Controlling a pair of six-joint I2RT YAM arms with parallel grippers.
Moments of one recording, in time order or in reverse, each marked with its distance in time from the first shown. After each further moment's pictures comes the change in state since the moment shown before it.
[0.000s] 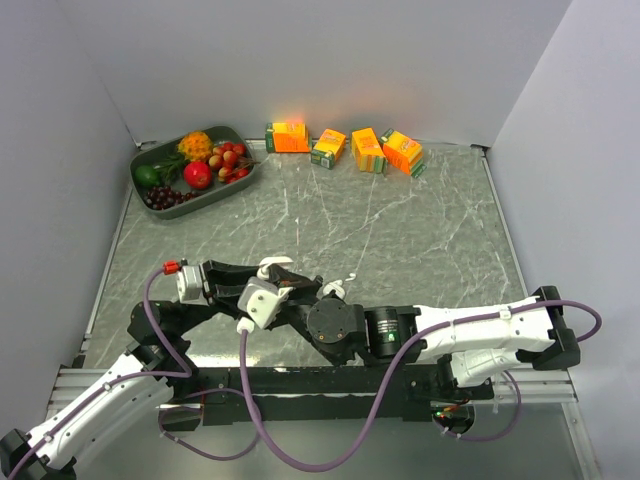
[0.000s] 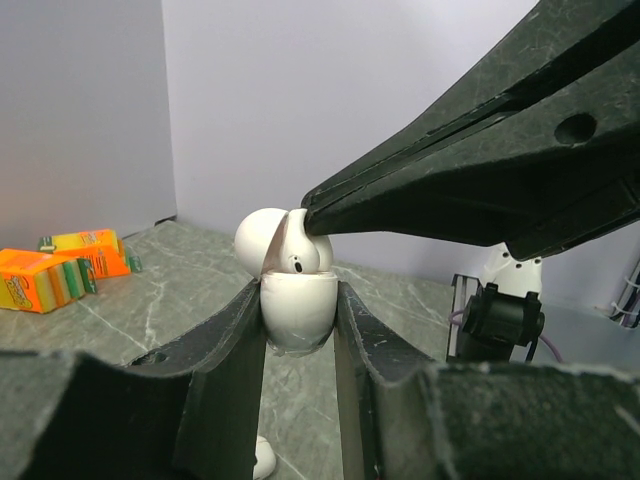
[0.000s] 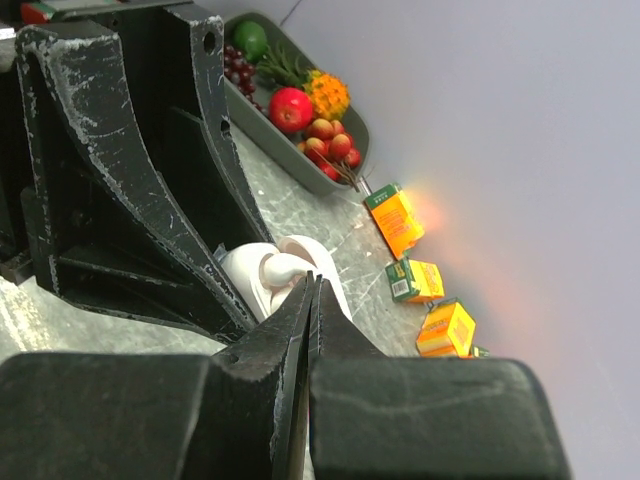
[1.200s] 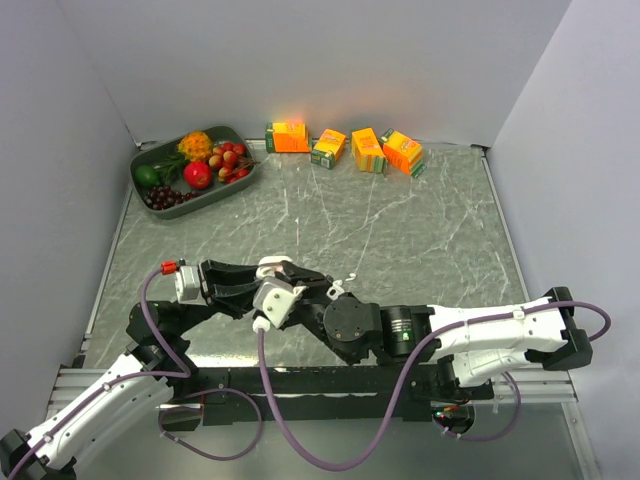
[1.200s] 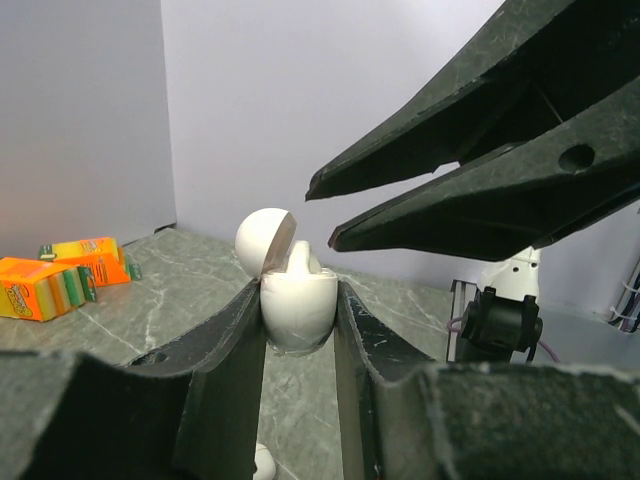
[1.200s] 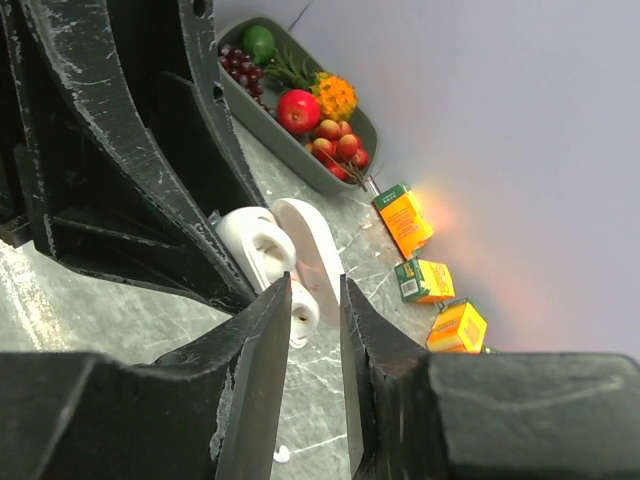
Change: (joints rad) left arm 0.000 0.000 0.006 0.006 0.002 -0.004; right arm -0.003 -0.068 -0.057 0.001 -0.026 0.022
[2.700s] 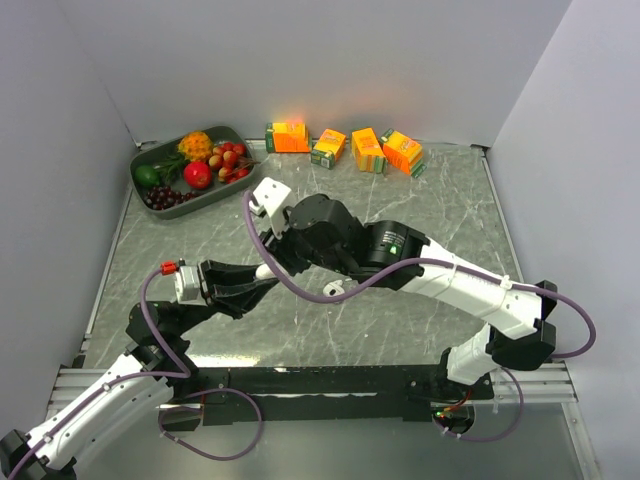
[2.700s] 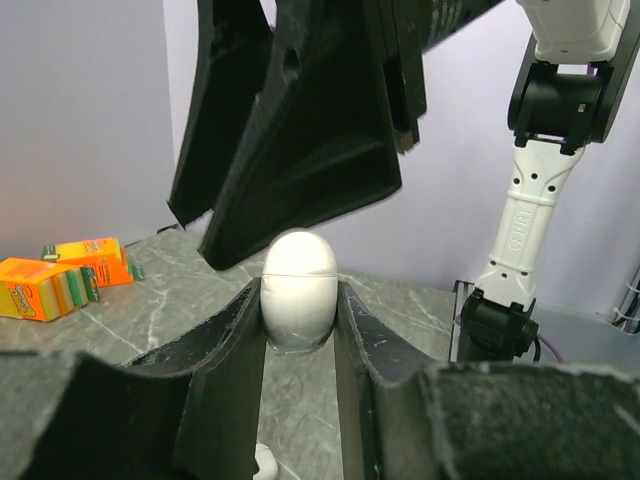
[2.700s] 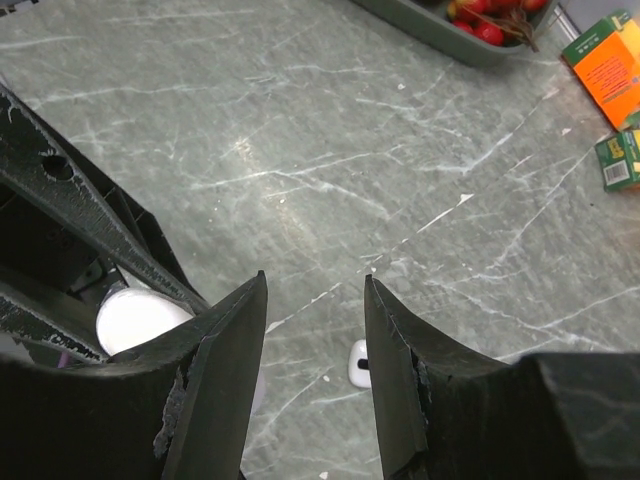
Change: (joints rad) left arm 0.000 -0.003 0.000 -0.003 -0.004 0.003; right arm -0.382 0.252 0.582 -0.731 -0.517 0.593
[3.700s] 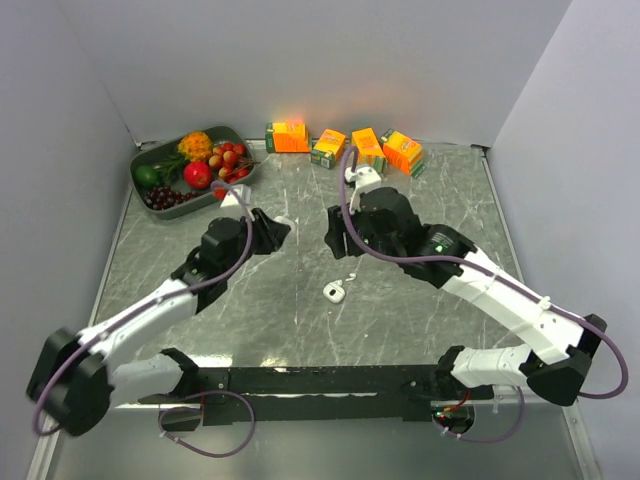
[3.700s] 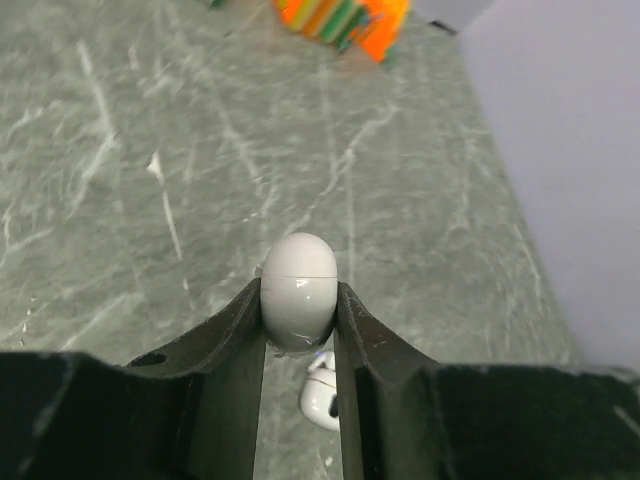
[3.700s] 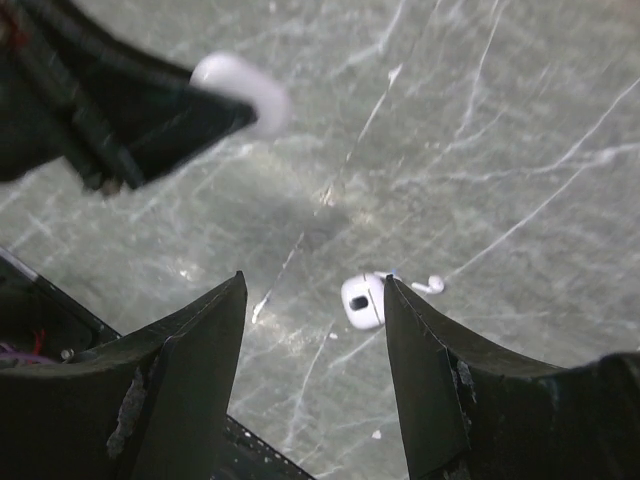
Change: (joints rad) left arm 0.079 0.669 0.365 -0.412 -0.502 -0.311; right arm -0.334 -0.302 -0.441 0.129 -0.062 0.343
